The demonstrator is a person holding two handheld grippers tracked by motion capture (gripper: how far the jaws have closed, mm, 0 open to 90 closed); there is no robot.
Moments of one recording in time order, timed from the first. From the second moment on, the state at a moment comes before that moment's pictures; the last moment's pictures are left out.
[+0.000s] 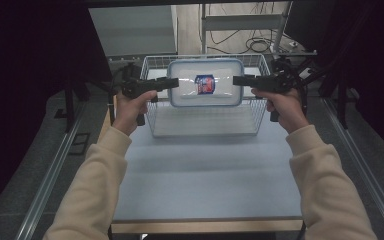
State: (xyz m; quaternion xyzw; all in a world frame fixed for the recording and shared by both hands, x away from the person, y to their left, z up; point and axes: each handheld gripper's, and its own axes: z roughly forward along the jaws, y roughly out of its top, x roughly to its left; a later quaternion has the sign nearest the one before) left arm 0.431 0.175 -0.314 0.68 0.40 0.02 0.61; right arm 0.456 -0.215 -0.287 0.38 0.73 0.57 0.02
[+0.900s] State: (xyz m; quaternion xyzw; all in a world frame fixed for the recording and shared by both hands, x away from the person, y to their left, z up) left arm 0.487 0.174 -0.325 0.66 0.45 -0.01 0.60; right arm 0.516 -0.215 -0.296 0.44 0.71 0.56 -0.02
